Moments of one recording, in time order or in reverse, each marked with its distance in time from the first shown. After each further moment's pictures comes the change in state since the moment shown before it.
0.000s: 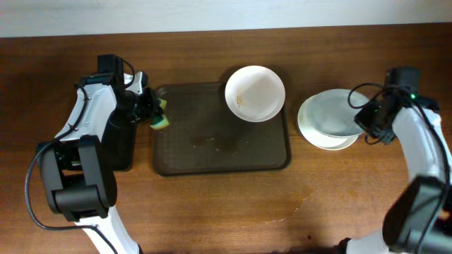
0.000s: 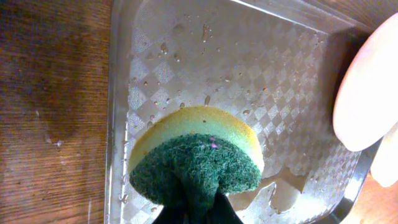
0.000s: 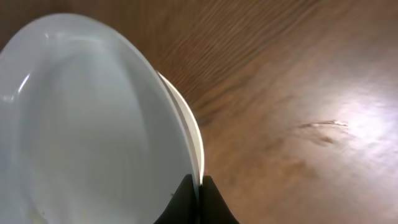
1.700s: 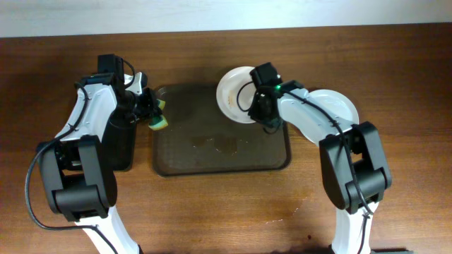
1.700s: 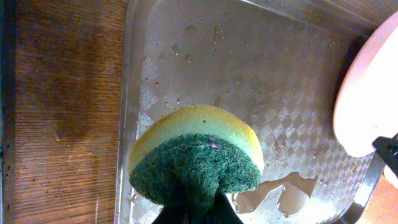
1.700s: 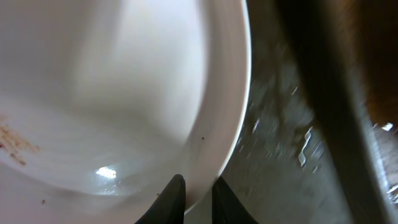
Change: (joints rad) left arm -0.002 0.000 0.000 -0.002 -0.034 0.000; right arm 0.669 0.381 0.241 0.116 -0.028 0.256
